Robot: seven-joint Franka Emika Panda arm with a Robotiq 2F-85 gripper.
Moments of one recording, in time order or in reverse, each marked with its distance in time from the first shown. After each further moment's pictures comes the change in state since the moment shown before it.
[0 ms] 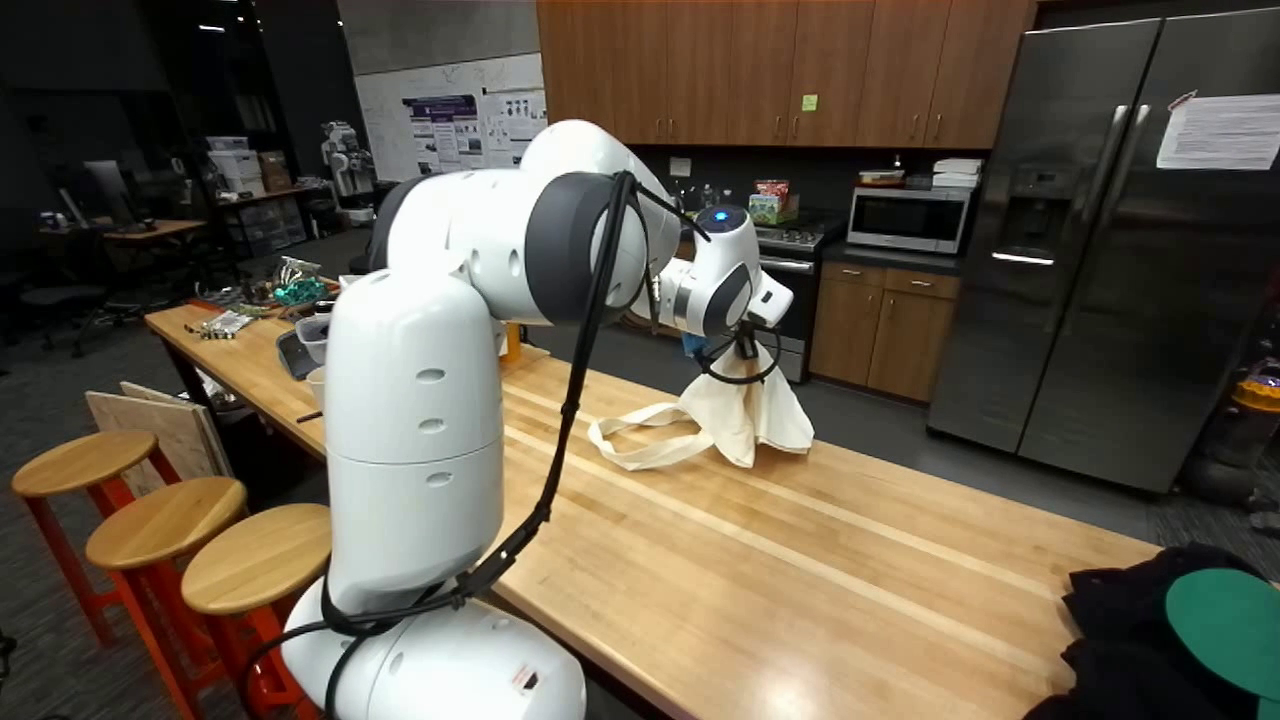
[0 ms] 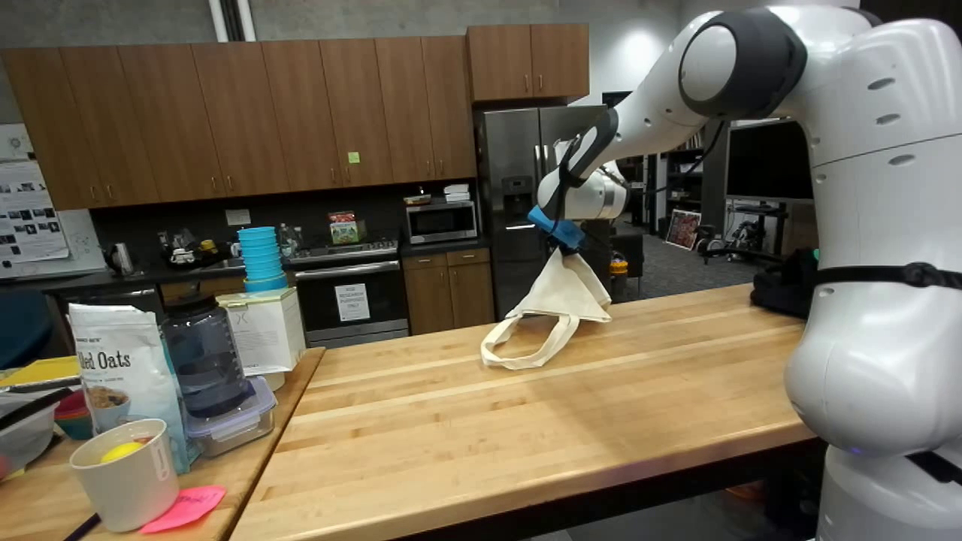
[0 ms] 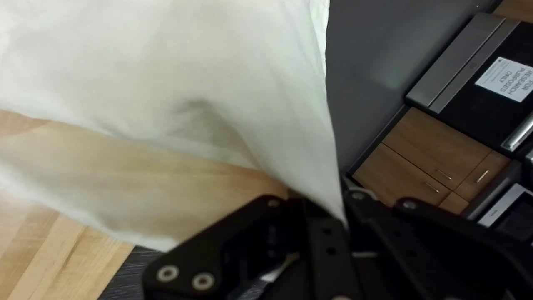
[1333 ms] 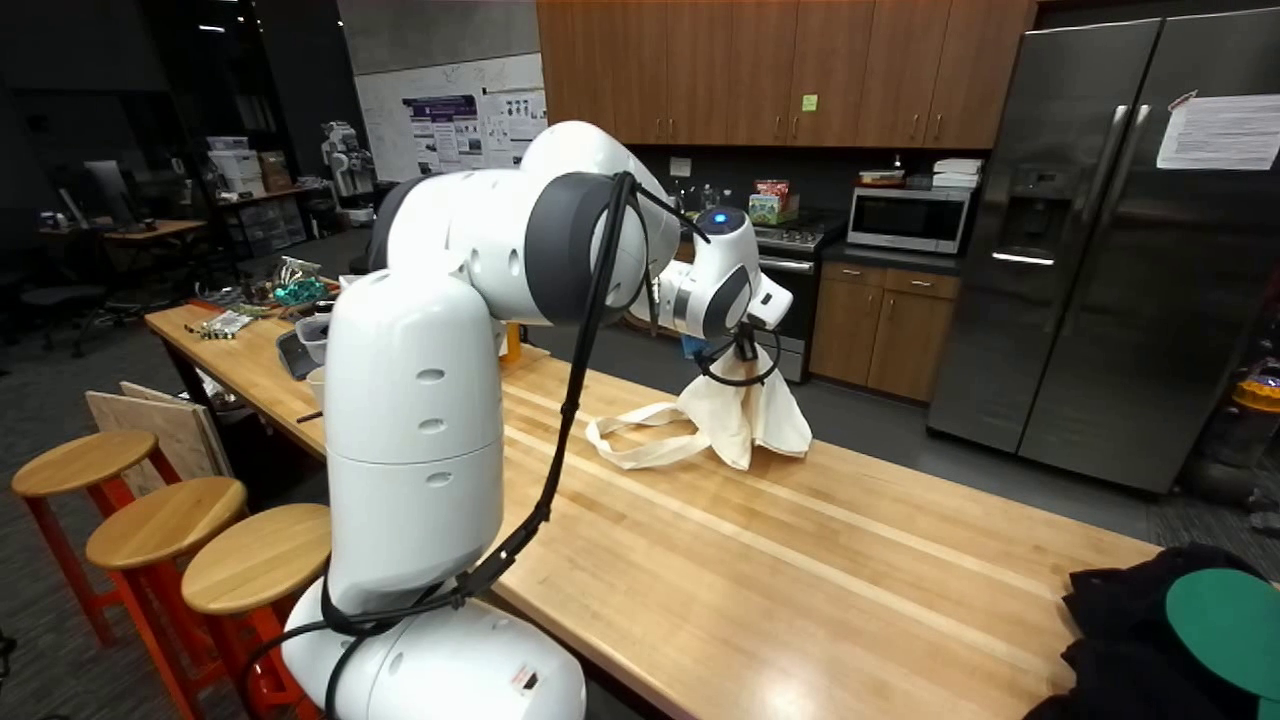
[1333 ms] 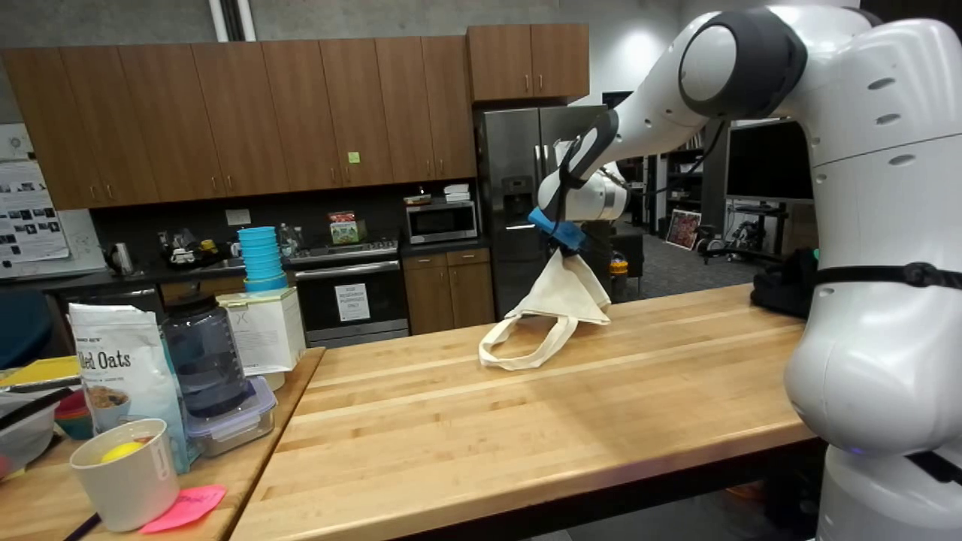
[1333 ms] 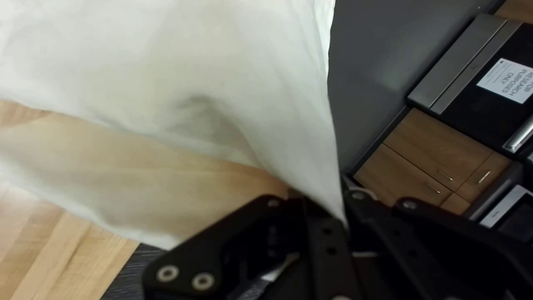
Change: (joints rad) arm -0.002 0.000 0.000 -0.007 -0.003 0.004 0.000
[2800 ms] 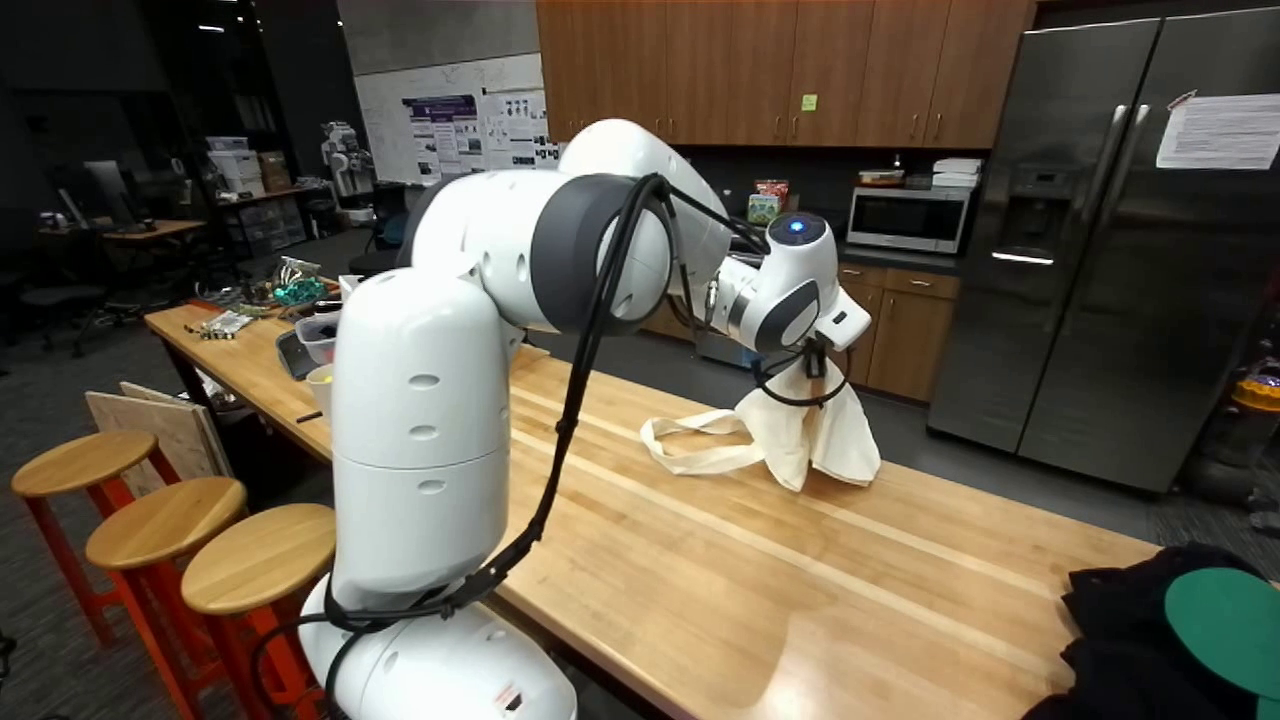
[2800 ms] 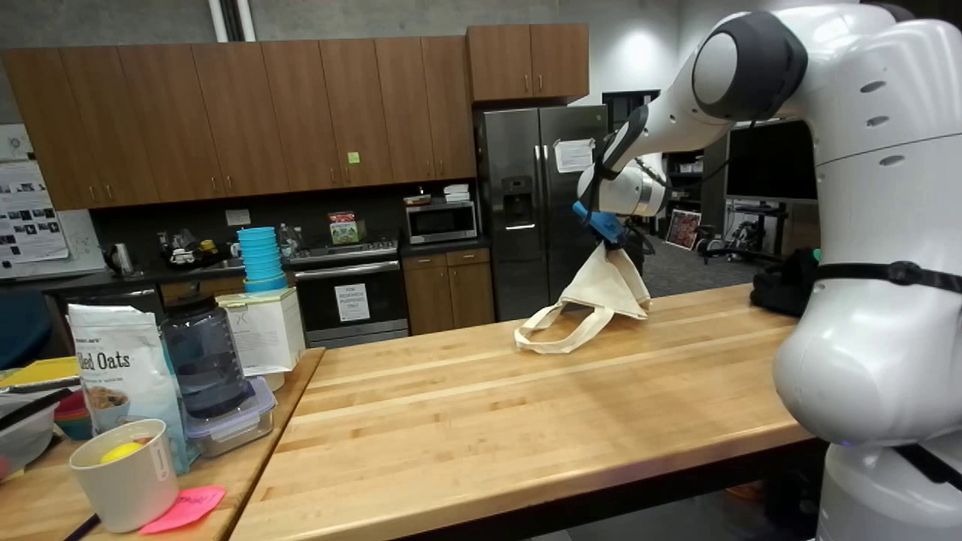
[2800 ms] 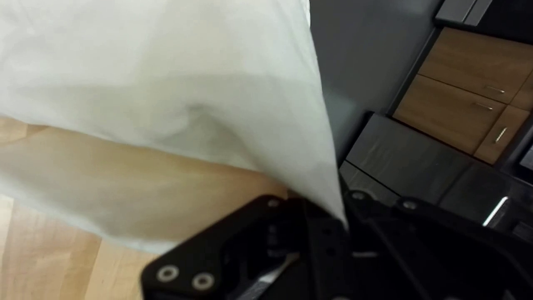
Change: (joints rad) arm -0.156 0.001 -0.024 0.000 0.126 0.009 -0.019
